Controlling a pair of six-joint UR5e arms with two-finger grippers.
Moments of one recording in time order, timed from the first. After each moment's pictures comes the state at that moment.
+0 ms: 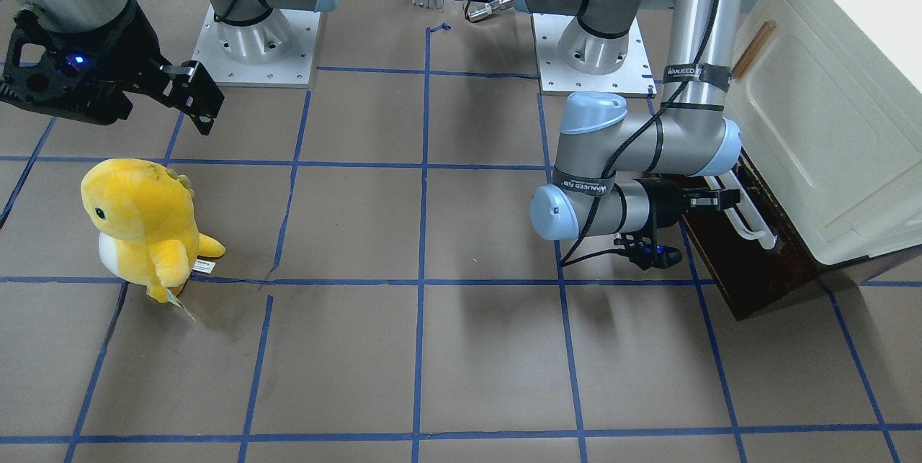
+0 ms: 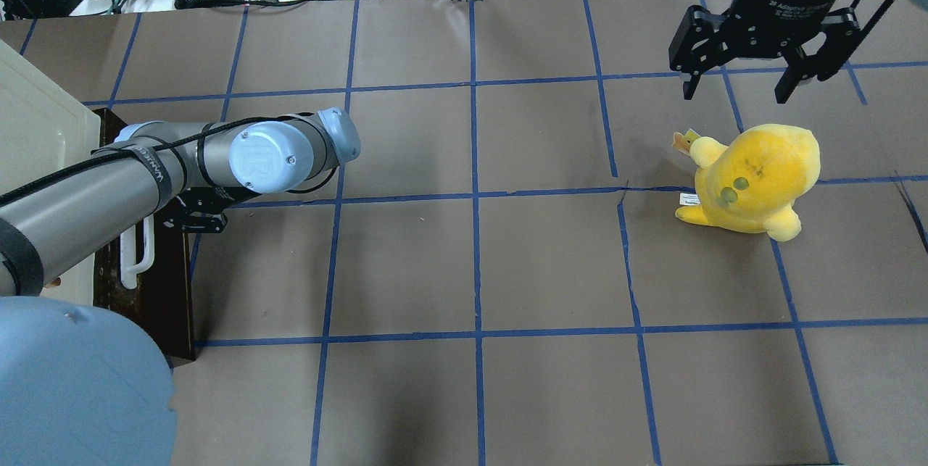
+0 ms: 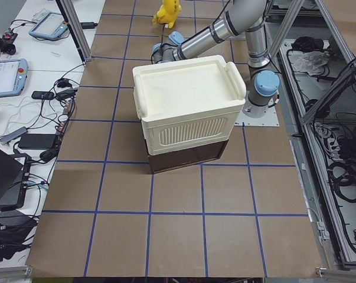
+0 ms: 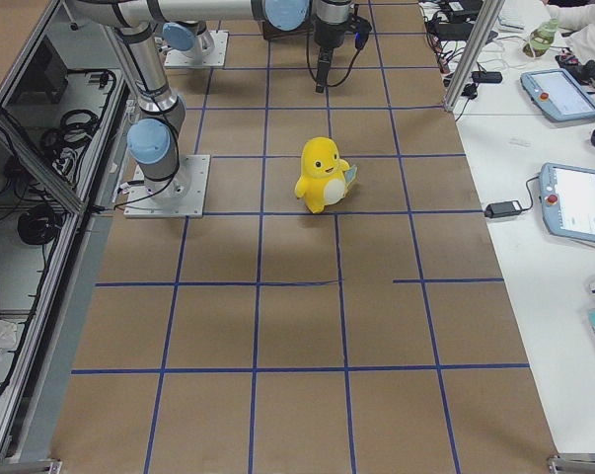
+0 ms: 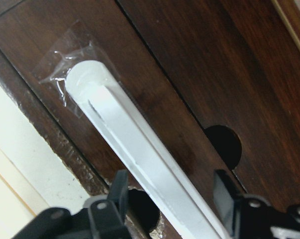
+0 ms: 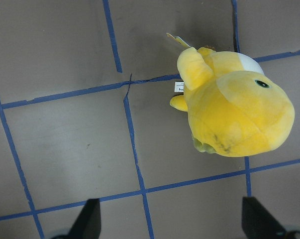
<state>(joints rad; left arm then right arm) -1.63 -2.02 -1.84 -1.77 2.79 -0.38 1.51 -1.53 1.48 -1.44 -1.63 0.11</state>
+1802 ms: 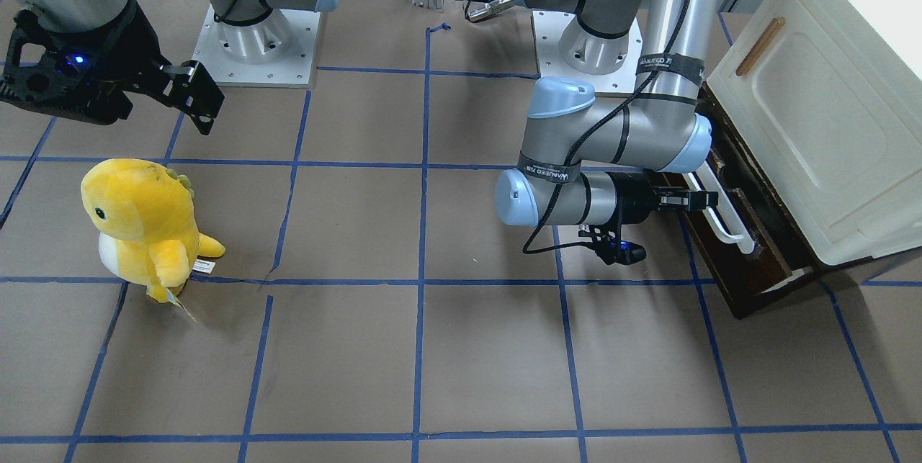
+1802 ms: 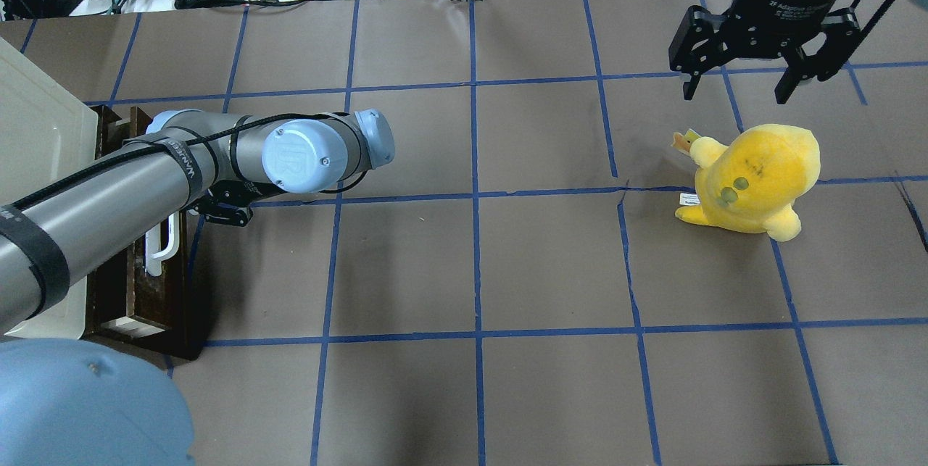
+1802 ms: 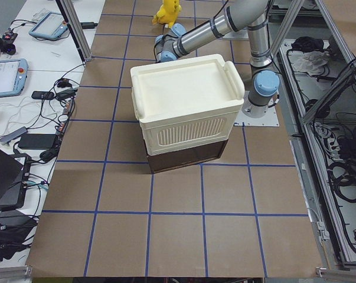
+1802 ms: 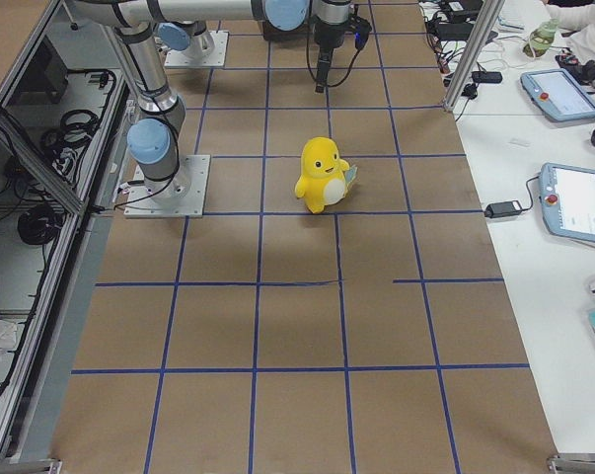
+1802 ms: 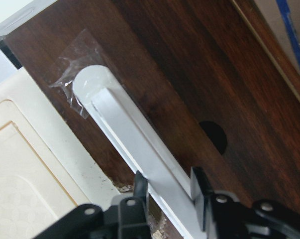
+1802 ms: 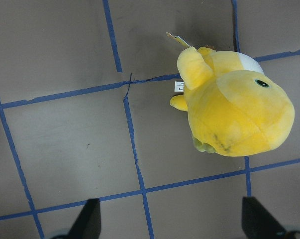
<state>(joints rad) -1.72 -2.01 -1.81 -1.83 2.79 -0.36 1.51 -1.53 1.48 -1.44 -1.63 0.11</state>
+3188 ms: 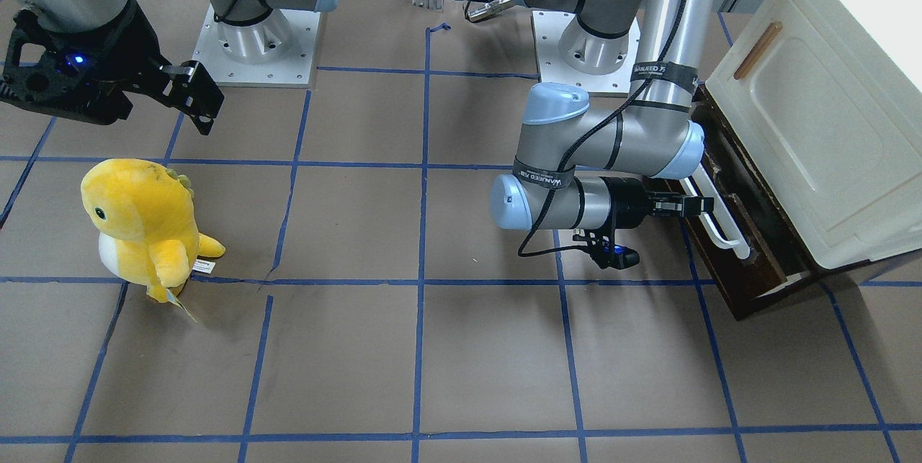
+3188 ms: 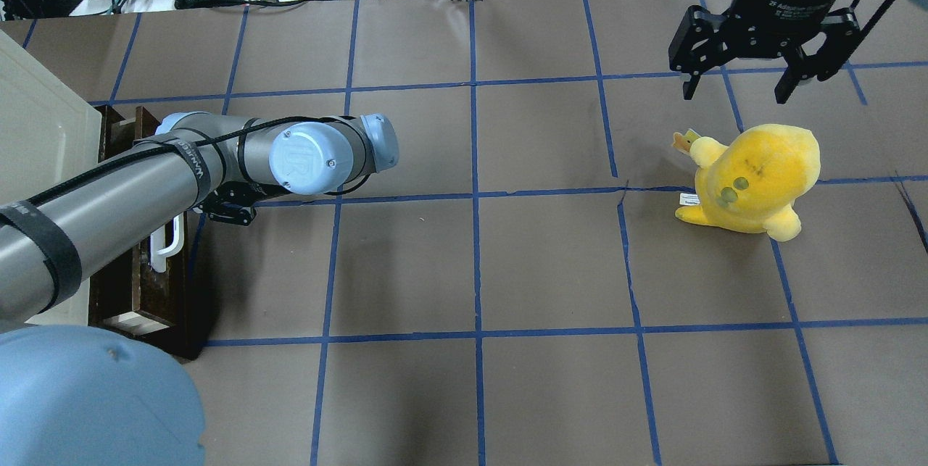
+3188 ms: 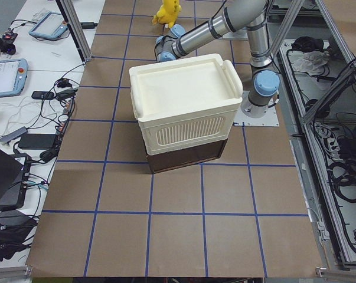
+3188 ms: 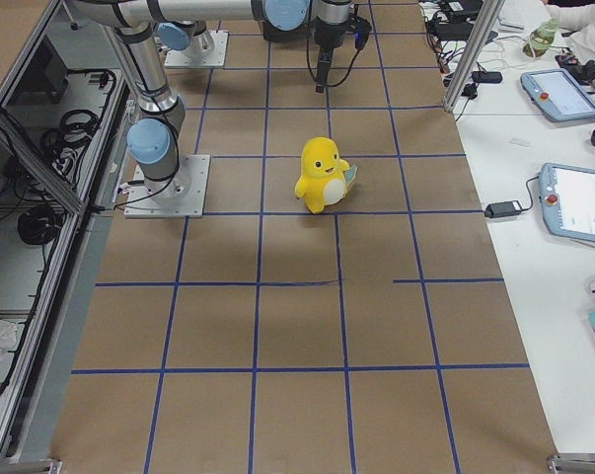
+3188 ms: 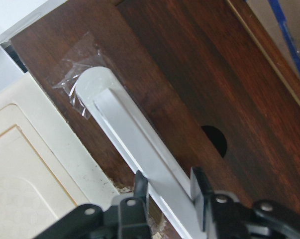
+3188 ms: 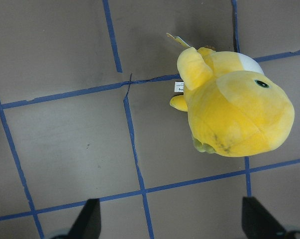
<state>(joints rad) -1.74 -2.03 -1.80 -1.82 2.81 -0.37 1.51 -1.53 1.48 -1.44 -1.63 0.11</state>
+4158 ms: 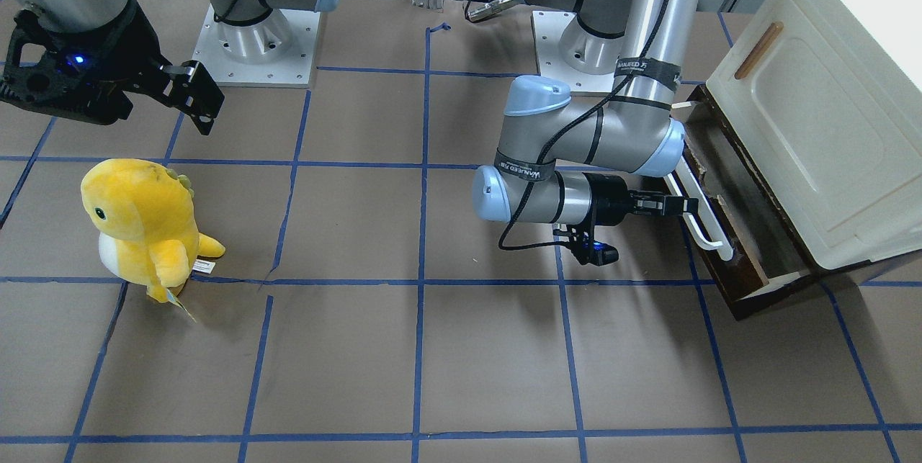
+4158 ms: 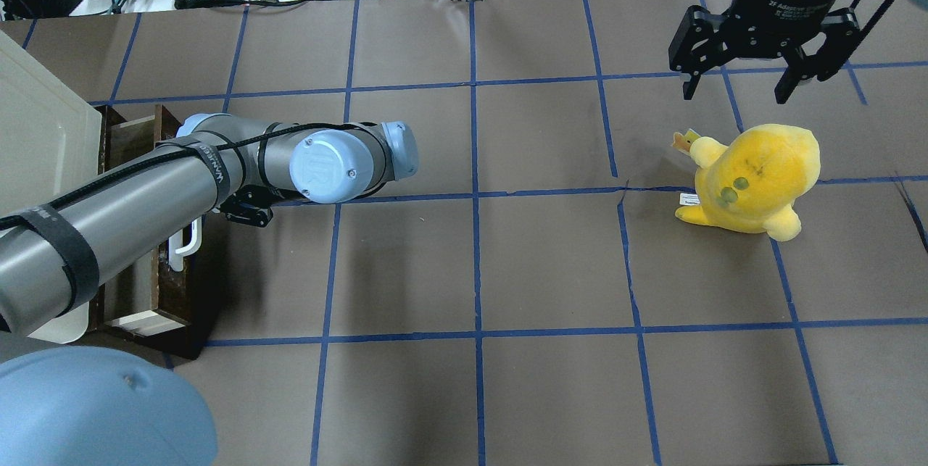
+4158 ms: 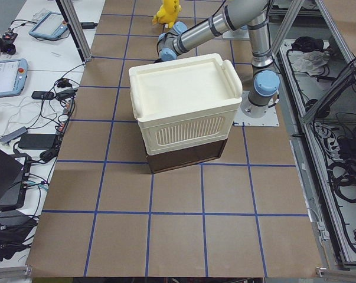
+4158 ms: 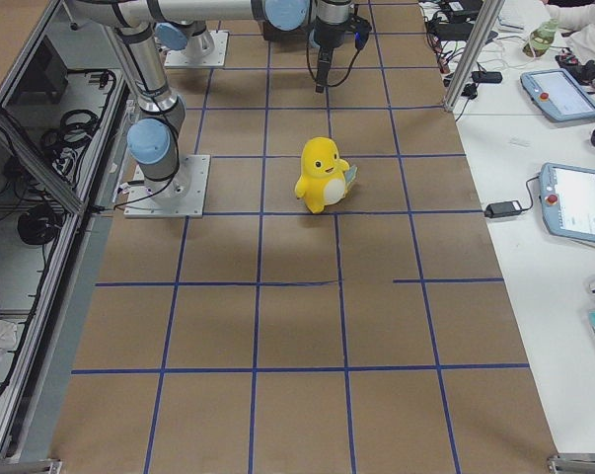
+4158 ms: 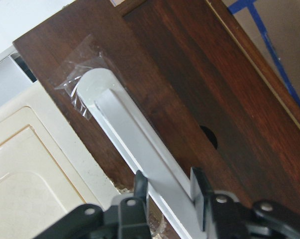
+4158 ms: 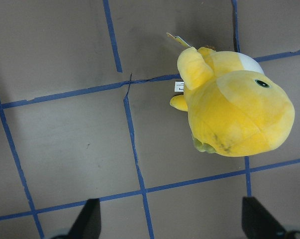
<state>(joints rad) -1.78 -2.03 -1.80 -1.82 2.81 -0.37 1.51 -1.53 1.48 -1.44 -1.63 0.11</state>
